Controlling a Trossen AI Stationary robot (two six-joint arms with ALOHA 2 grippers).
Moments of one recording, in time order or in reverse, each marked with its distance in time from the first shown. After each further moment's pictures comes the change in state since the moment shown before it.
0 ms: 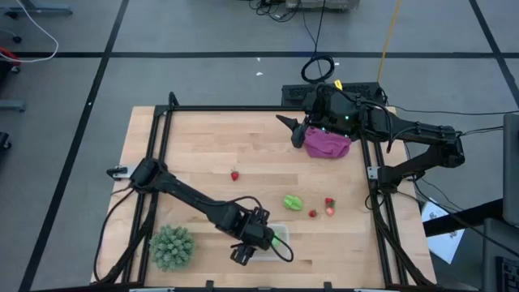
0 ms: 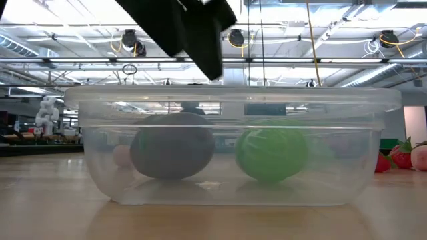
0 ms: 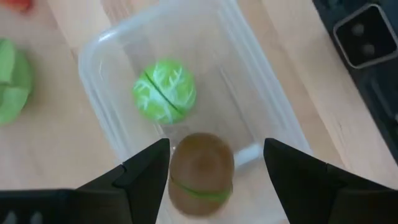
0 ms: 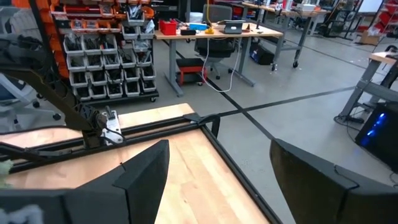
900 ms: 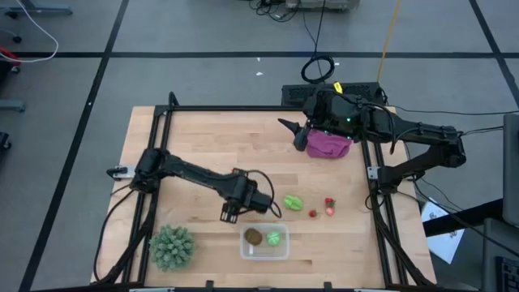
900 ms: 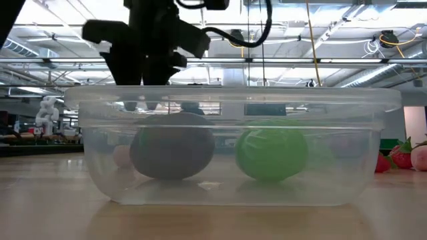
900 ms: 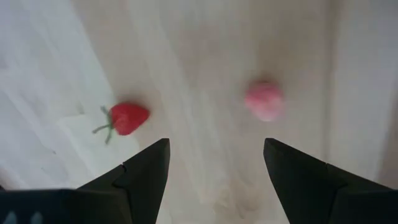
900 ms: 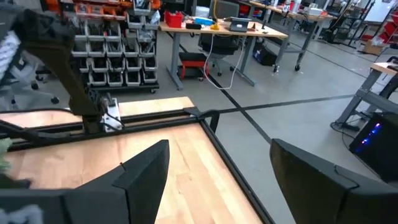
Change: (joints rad) left arm 0.209 -0.031 -0.035 -0.541 -0.185 -0.047; right arm 0.019 -0.016 0.000 -0.044 0.001 -0.071
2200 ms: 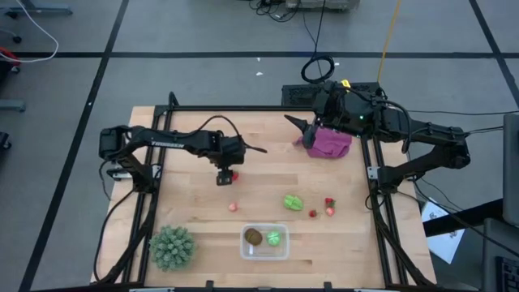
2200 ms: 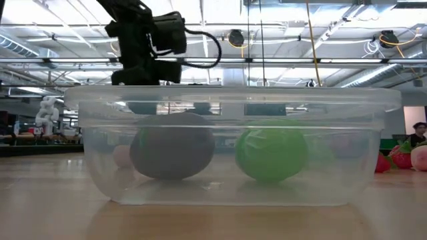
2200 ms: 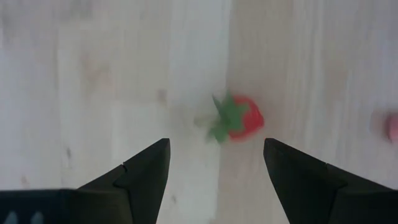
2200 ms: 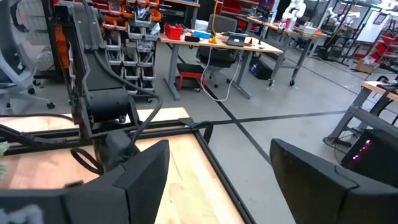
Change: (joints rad) left arm 0.425 -0.395 -0.608 0.619 0.170 0.176; right arm -0.001 -0.051 0.000 0.007 0.001 -0.062
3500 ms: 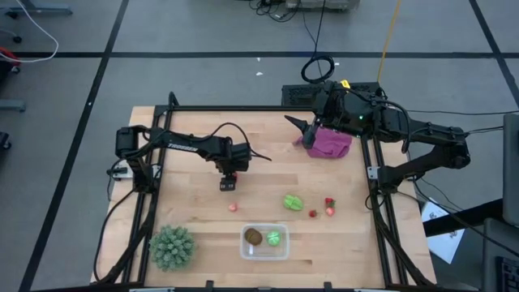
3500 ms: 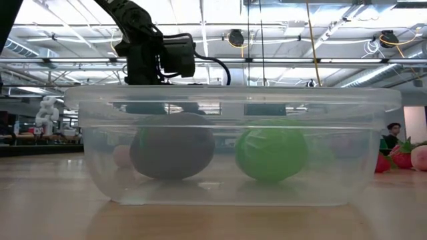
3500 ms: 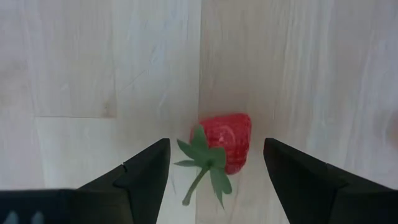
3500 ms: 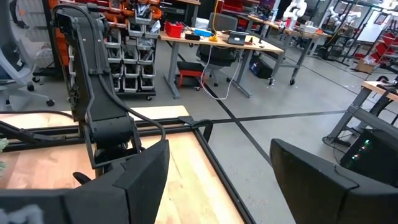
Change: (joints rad) left arm -0.007 0.152 0.002 0.051 0.076 -0.001; right arm 0.000 0.000 0.000 -0.007 0.000 -0.005
